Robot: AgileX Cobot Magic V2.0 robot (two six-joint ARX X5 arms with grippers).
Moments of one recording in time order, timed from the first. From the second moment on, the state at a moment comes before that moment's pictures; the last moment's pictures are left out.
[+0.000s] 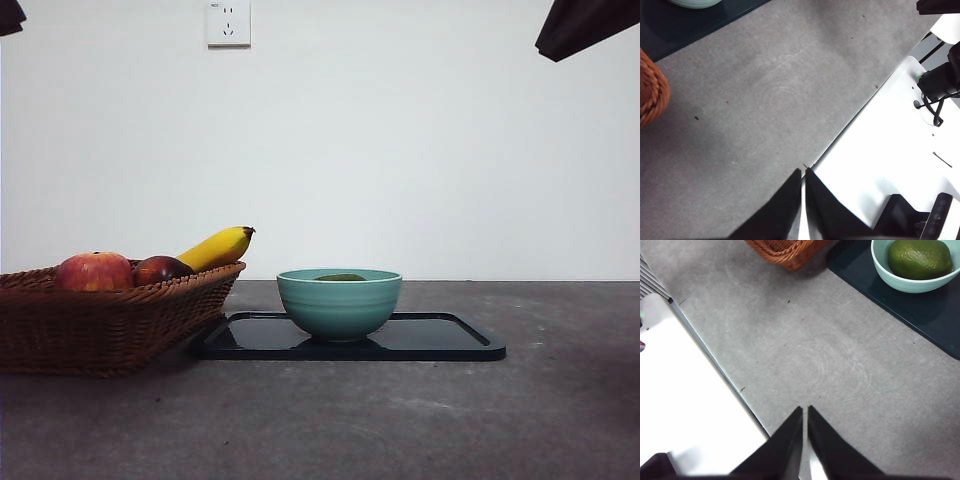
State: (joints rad) left arm -0.50 0.83 0.93 -1.01 0.53 0.04; right arm 0.73 0.82 0.88 -0.85 -0.27 0.11
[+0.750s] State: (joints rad) left arm -0.04 0.32 0.48 -0.06 0.07 0.22; right arm 0.73 0.82 0.88 -0.85 -0.27 0.11
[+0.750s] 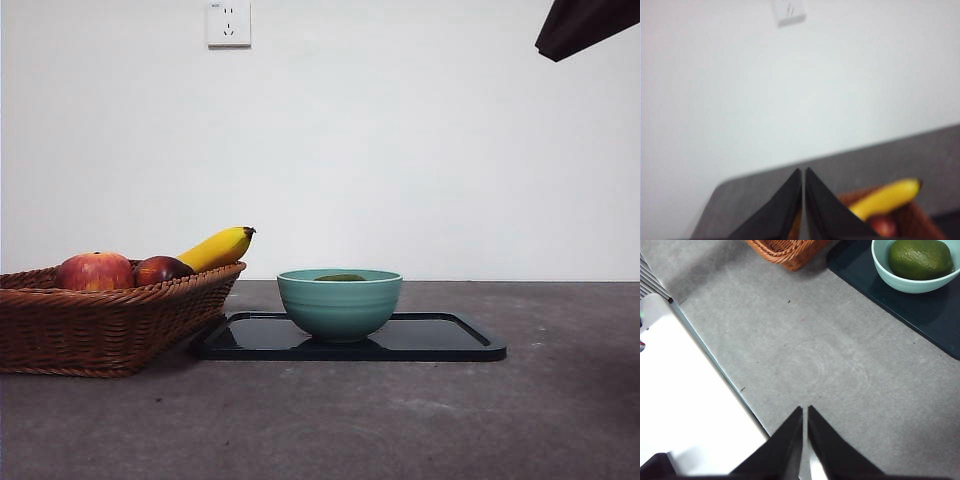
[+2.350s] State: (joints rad) left arm 0.03 0.00 0.03 -0.18 0.05 0.07; right arm 0.73 0.82 0.88 -0.85 -0.27 0.11
